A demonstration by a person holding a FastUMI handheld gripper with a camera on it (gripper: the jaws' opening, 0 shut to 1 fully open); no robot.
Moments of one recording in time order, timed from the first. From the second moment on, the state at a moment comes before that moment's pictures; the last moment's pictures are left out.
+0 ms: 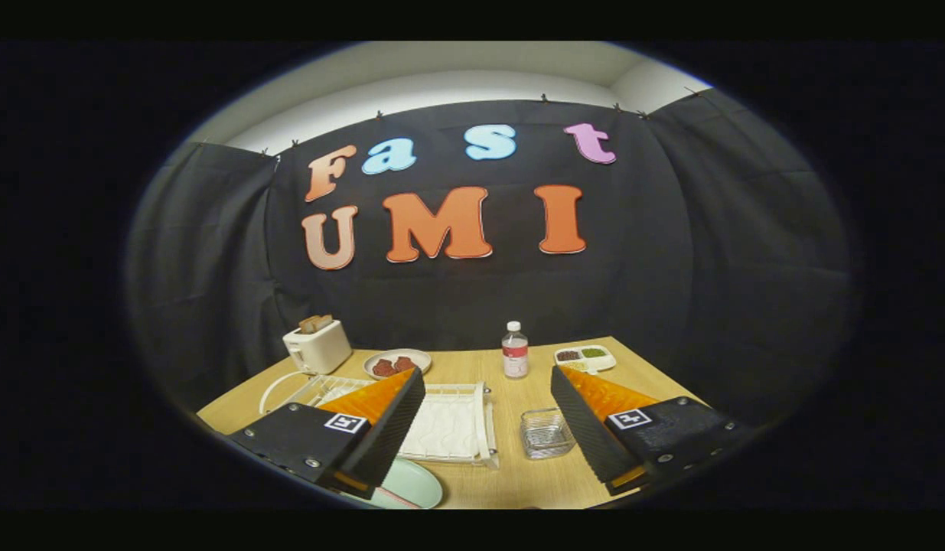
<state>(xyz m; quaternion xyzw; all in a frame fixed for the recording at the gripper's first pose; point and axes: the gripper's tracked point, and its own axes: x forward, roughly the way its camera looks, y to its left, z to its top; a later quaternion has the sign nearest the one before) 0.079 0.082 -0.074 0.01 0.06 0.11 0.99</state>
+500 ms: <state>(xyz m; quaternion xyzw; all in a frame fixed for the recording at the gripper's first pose) 0.079 0.093 -0.079 0.01 0.06 0.12 0.99</state>
